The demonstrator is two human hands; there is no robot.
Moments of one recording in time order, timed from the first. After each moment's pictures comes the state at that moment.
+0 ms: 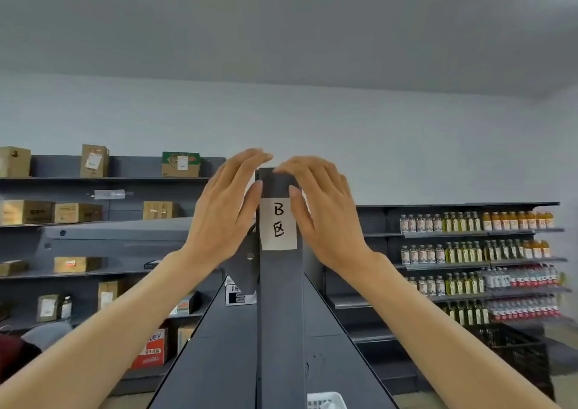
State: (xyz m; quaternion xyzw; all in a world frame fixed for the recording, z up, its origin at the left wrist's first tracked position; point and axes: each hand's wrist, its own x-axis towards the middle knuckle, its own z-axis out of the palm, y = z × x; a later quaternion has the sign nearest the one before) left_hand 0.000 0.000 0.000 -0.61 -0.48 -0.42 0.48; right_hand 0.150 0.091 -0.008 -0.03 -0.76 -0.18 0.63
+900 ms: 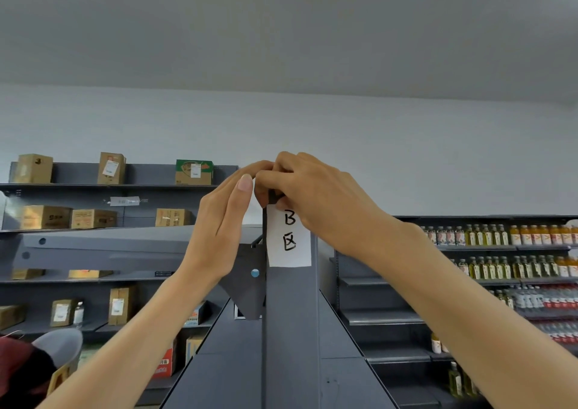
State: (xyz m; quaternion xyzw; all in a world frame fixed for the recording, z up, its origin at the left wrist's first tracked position) left_hand -0.006 0.018 -0.004 -0.66 -0.34 -0.62 0.24; right_hand 0.141 0.083 0.037 -0.03 -0.86 -0.26 0.44
